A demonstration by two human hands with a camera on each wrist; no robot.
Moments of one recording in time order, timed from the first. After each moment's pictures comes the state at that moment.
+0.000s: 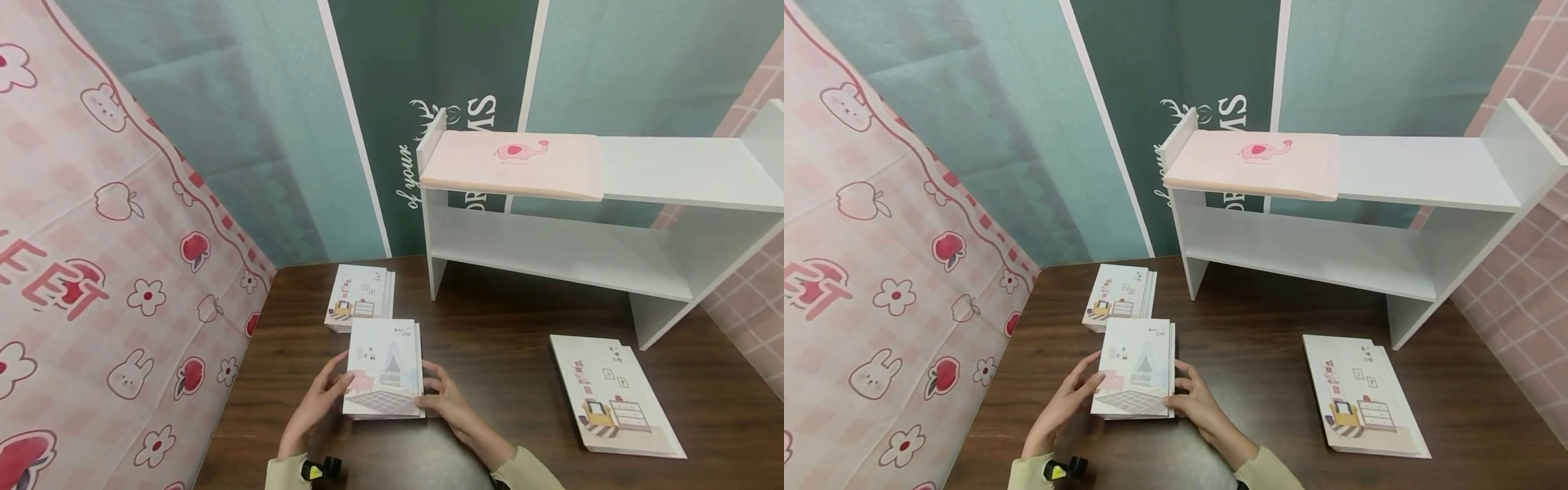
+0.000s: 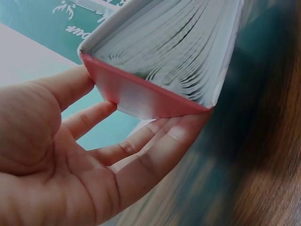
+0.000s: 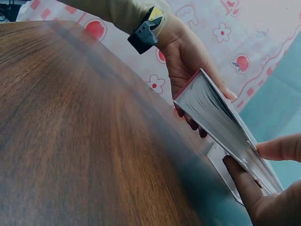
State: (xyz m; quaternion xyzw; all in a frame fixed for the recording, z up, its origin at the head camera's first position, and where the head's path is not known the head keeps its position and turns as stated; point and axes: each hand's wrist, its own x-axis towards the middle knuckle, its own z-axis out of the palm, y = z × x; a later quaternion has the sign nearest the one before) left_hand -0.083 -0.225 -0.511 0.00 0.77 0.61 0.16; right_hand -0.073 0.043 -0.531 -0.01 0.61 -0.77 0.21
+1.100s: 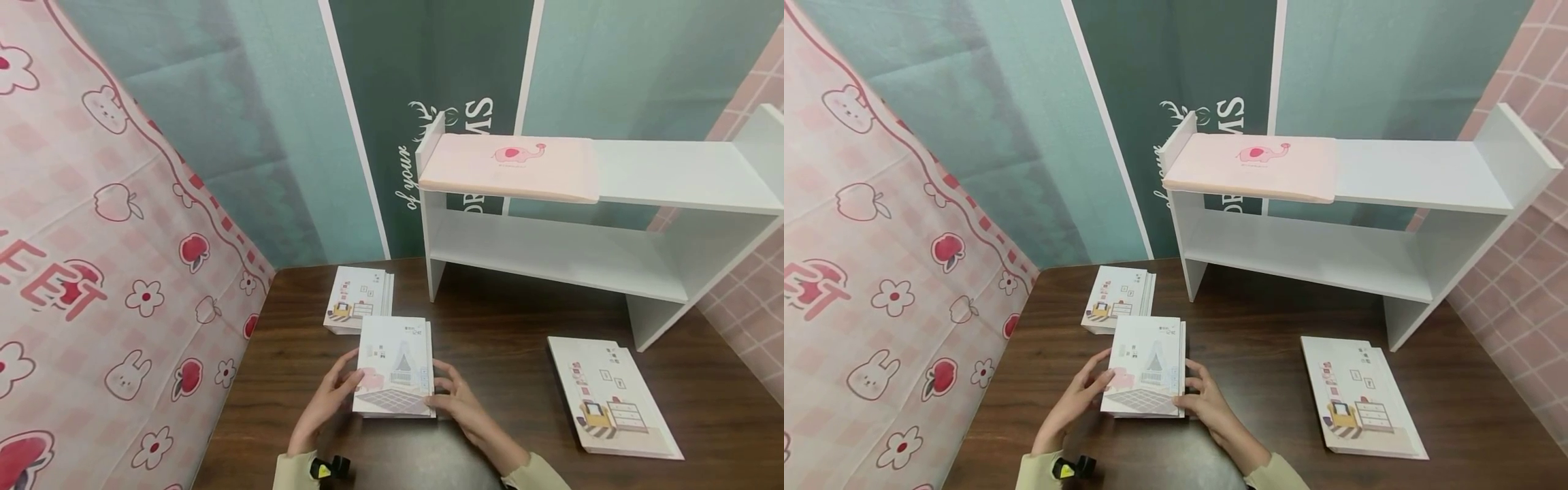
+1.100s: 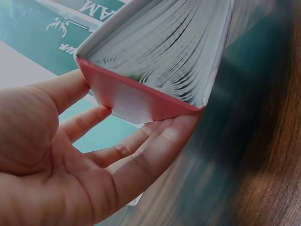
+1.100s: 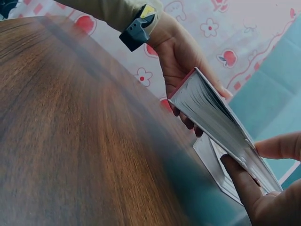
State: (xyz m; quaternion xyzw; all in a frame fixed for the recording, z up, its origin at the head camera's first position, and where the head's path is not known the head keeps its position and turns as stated) left_hand -0.087 -0.206 -0.508 0.03 0.78 0.61 0.16; right_hand -0.070 0.064 -0.527 -0.01 0.61 -0.77 0.20
